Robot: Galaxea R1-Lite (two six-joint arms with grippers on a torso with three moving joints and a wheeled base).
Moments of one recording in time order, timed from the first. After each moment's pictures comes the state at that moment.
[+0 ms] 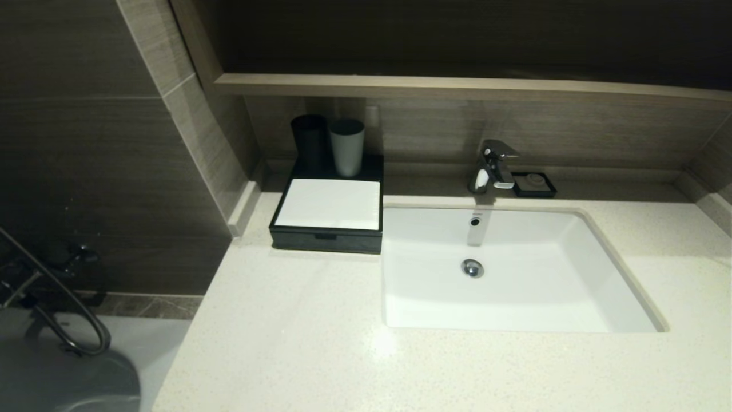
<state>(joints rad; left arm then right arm) -0.01 0.28 -0.25 0.09 0.06 0.05 0.00 0.00 0.00 0.01 -0.01 0.00</state>
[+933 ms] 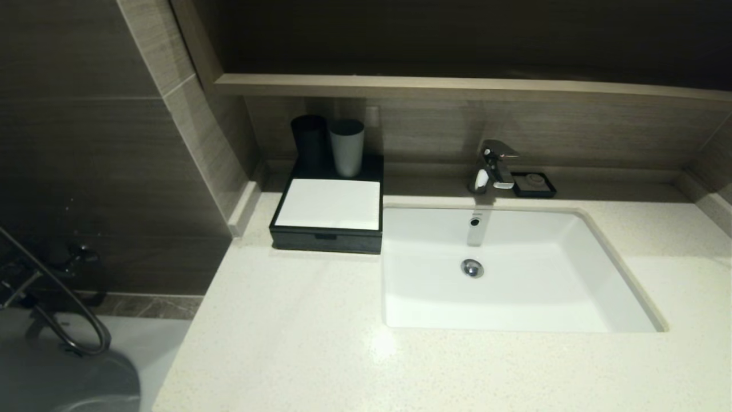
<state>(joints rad) 0.00 0.09 -0.10 0.02 0.00 0.05 0.00 0.00 0.00 0.01 -0.01 0.00</state>
